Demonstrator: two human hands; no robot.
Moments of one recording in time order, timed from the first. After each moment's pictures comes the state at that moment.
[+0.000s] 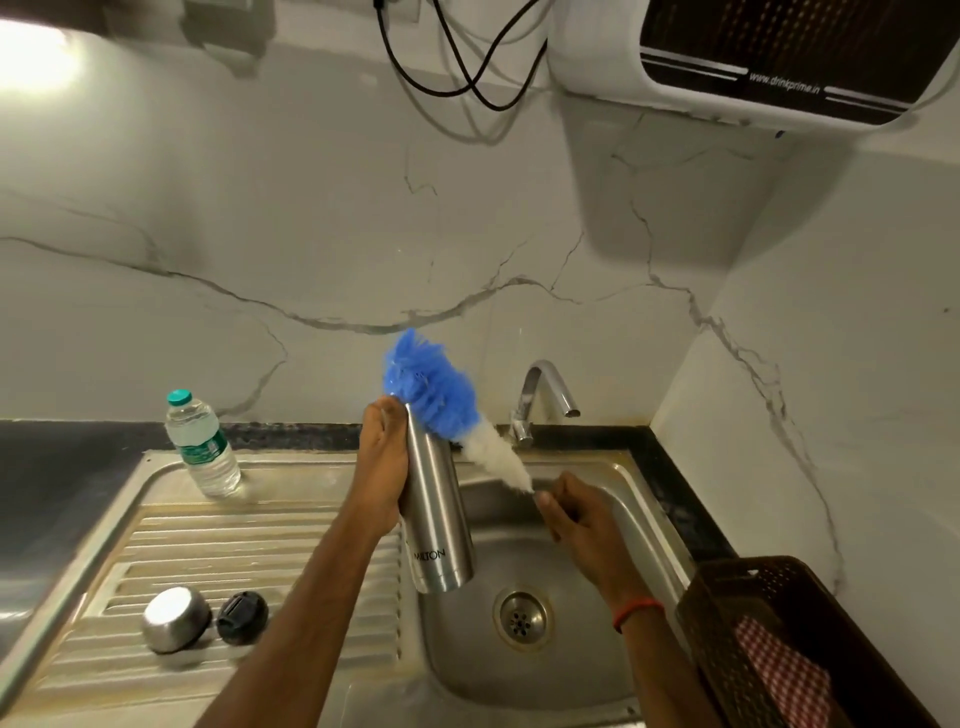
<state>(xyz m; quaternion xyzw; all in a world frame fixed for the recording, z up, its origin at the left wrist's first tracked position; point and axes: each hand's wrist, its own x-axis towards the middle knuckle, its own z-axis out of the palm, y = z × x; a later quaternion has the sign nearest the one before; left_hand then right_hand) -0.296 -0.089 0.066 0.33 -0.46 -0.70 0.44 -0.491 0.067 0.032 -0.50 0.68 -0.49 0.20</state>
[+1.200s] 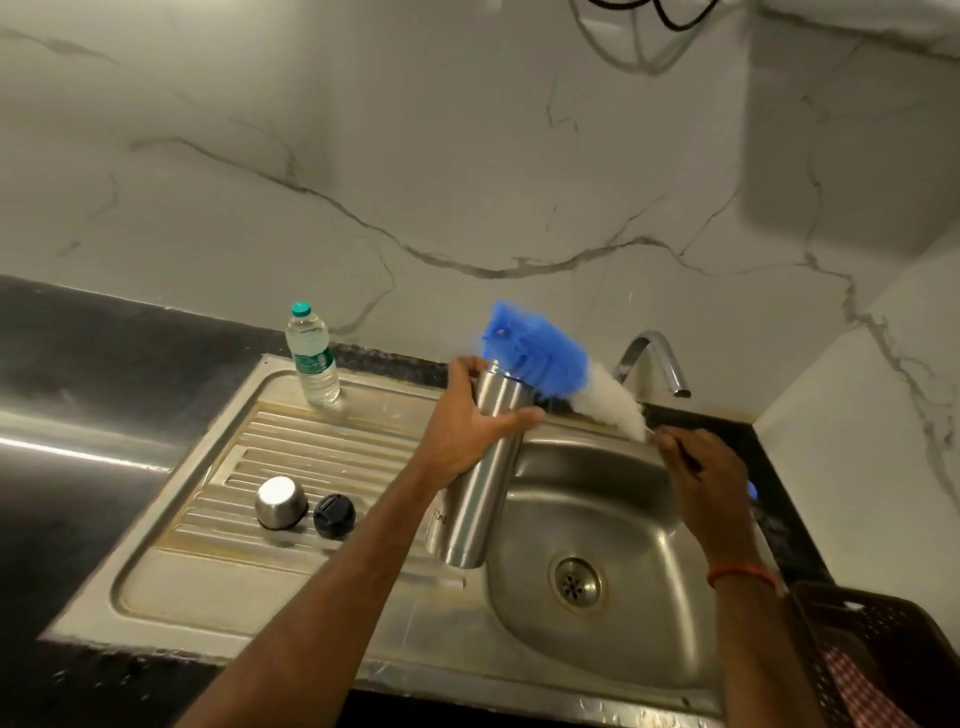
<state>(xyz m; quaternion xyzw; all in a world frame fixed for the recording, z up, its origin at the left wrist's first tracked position) -0.262 -0.091 0.044 0.36 -0.64 -0.56 0.39 -0.520 0.045 0.042 -0.57 0.69 -0.44 -0.02</state>
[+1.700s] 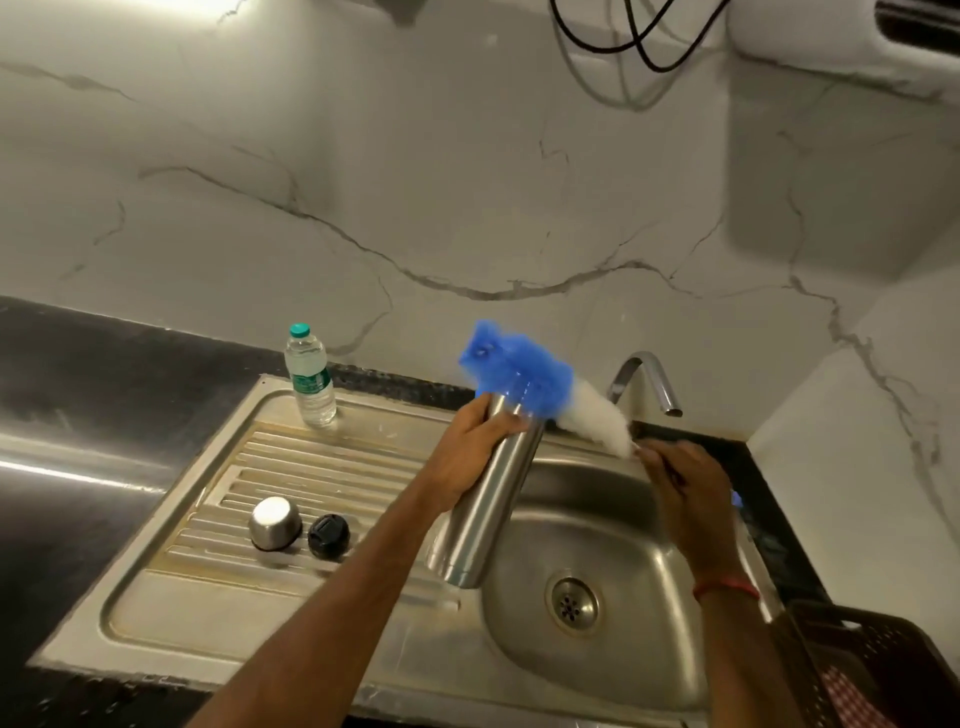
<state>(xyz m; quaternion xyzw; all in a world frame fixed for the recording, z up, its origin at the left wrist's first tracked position) -0.266 -0.078 0.057 0.33 -0.57 -0.66 0.38 -0.519 0.042 0.039 -0.59 0.68 -0.43 -0.01</state>
